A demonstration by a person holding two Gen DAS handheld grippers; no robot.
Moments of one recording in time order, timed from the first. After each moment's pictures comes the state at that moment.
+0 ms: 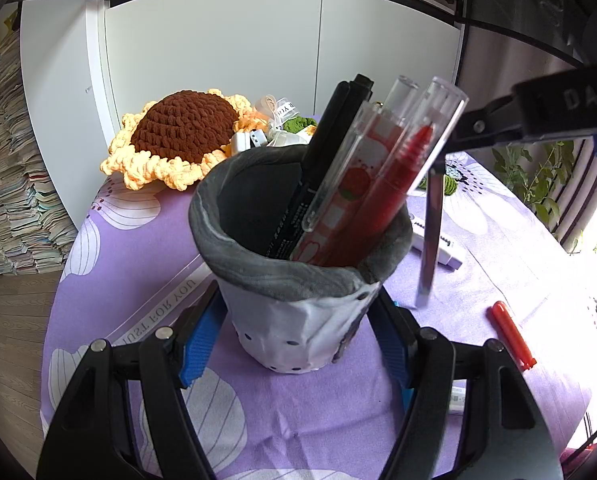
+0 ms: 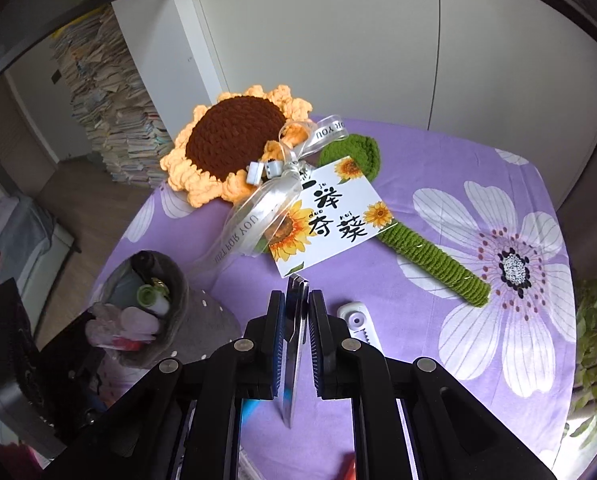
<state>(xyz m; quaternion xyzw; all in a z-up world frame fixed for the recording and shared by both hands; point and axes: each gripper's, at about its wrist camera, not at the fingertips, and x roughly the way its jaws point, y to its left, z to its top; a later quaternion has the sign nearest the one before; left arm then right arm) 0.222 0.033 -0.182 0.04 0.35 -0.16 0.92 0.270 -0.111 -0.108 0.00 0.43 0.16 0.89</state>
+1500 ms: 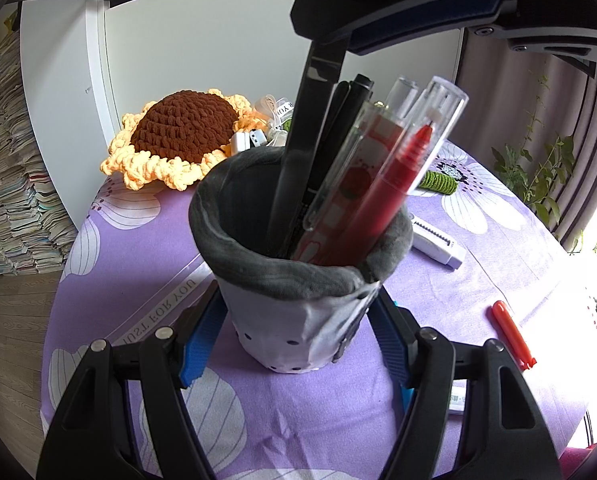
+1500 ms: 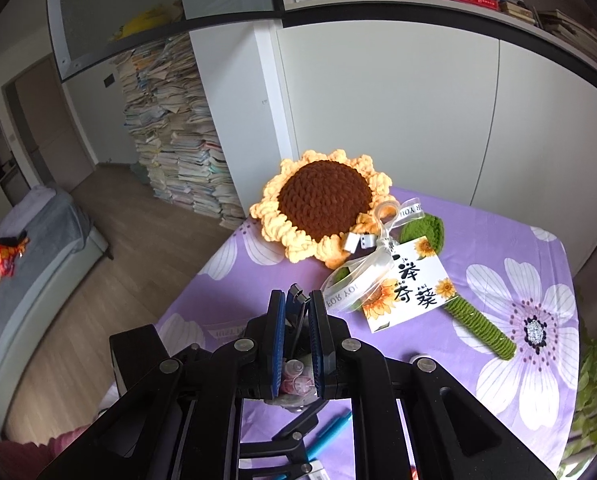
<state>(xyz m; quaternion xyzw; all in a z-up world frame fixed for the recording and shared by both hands) 0.221 0.033 -0.182 0.04 0.35 -0.17 0.92 0.246 -0.047 -0.059 -0.03 0.36 0.24 0.90</state>
